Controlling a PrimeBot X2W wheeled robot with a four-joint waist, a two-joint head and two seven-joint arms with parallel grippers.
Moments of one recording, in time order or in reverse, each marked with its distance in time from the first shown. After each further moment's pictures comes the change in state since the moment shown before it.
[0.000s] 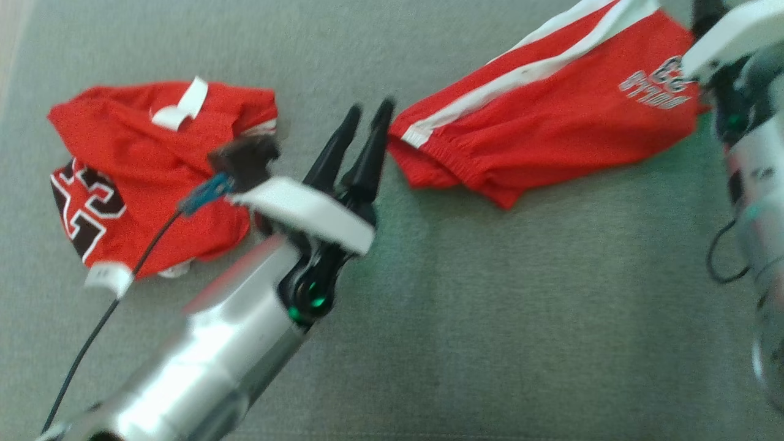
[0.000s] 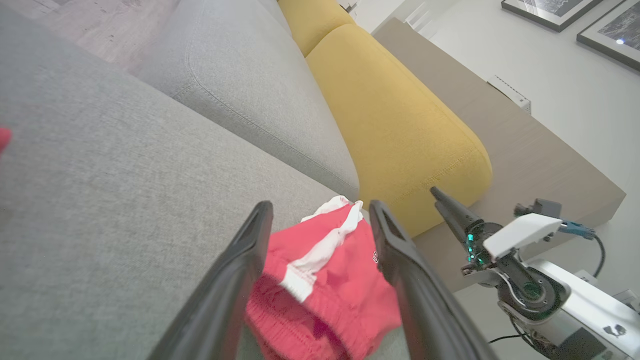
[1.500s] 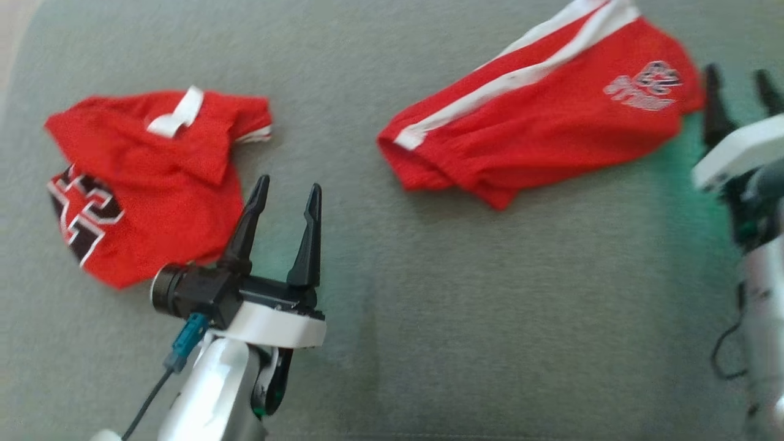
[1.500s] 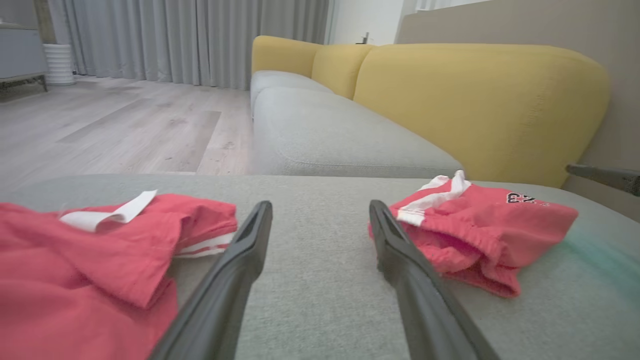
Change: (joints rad) left arm 0.516 -0.084 0.603 -0.248 1.108 0.101 -0.007; right arm 0.508 0.034 -0.166 -0.599 -0.150 0.000 0.148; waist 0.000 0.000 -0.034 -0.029
